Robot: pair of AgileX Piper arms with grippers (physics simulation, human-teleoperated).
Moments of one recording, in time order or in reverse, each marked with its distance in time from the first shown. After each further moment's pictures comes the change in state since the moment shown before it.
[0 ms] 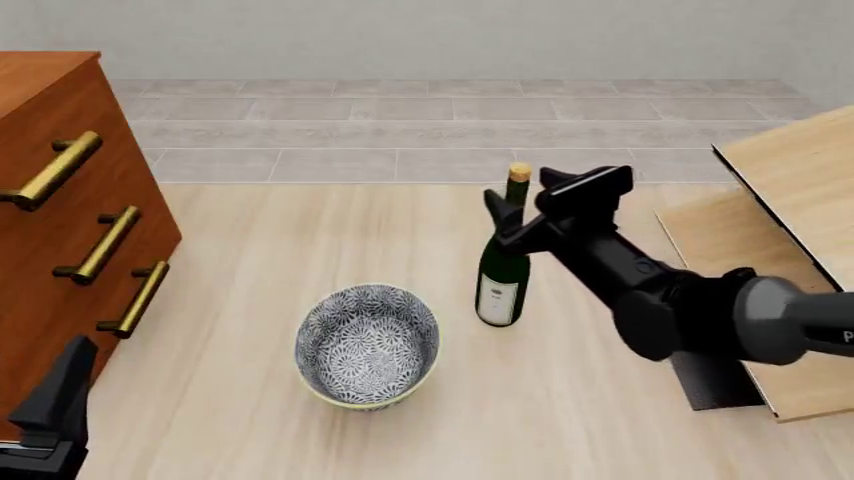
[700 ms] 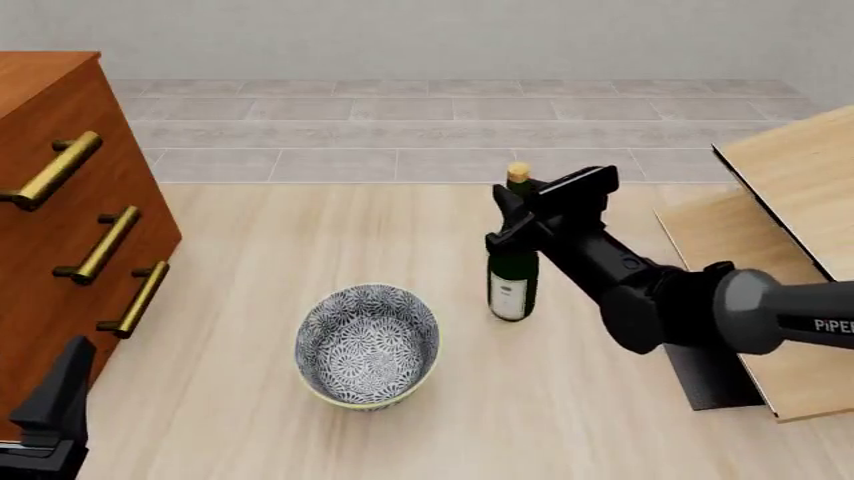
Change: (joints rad) left arm 0.014 0.000 0.006 -0.004 0.005; right arm 0.010 0.047 -0.038 0.010 -0.004
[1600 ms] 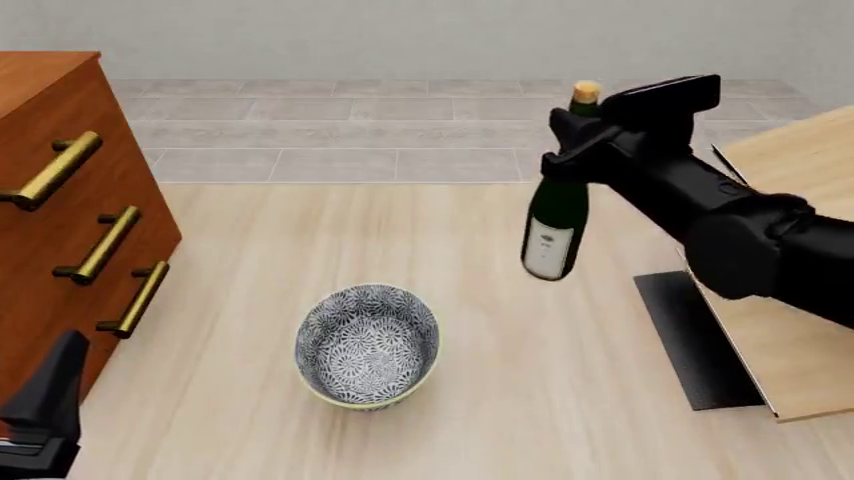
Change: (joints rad) left arm -0.013 0.000 -0.025 0.001 -0.016; right arm -0.086 -0.288 -0.109 0.358 0.073
